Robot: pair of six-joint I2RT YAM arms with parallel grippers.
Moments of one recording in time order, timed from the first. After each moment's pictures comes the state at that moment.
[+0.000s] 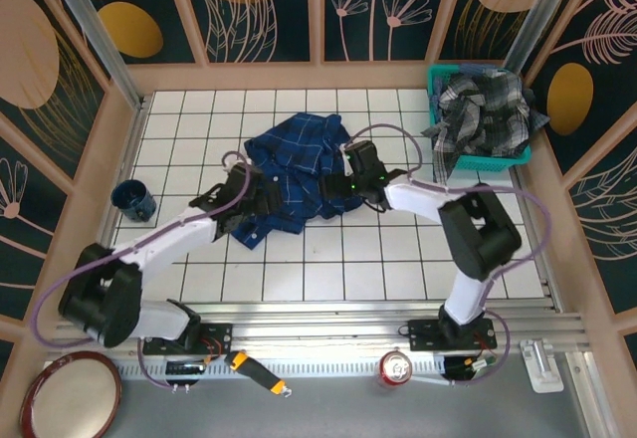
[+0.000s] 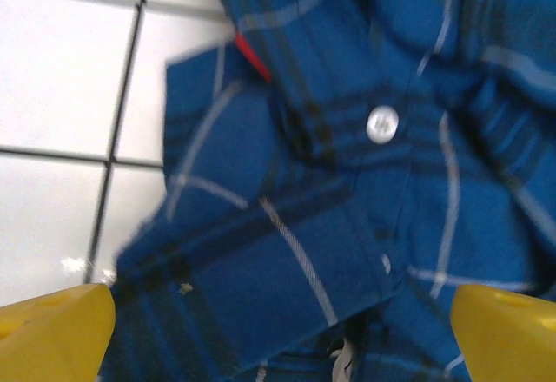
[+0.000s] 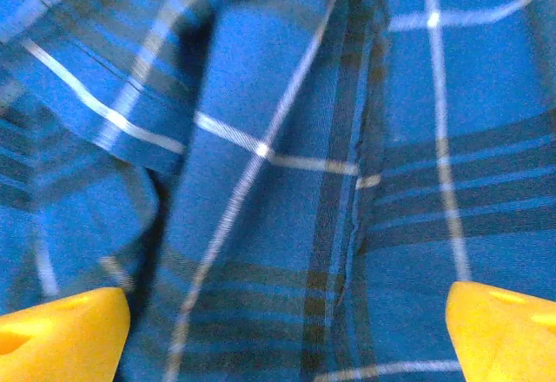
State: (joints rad) left arm -0.55 1.41 0.79 -0.29 -0.24 -0.61; right arm 0.59 1.81 1.06 -0.11 -0.06 0.29
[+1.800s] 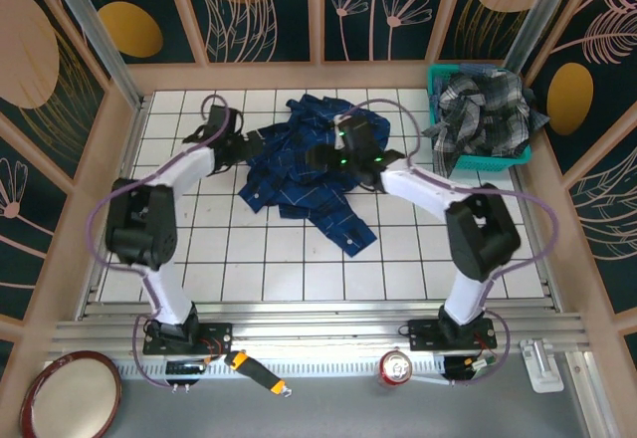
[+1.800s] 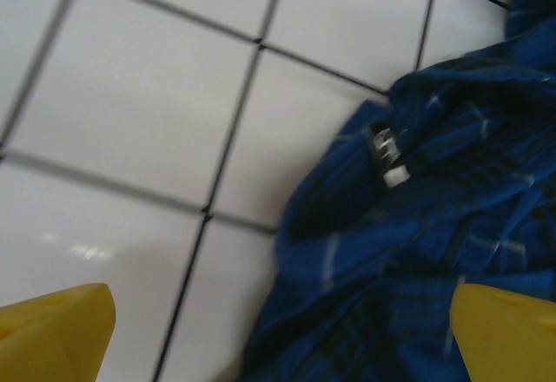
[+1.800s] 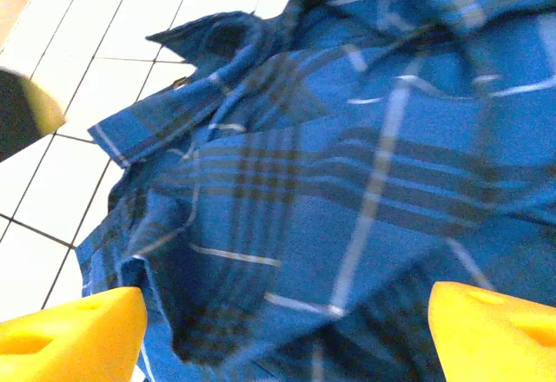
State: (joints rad) left arm -0.23 1.89 1.36 -0.38 -0.06 -0.55; right arm 0.63 1.81 1.27 -0.13 -0.04 0.40
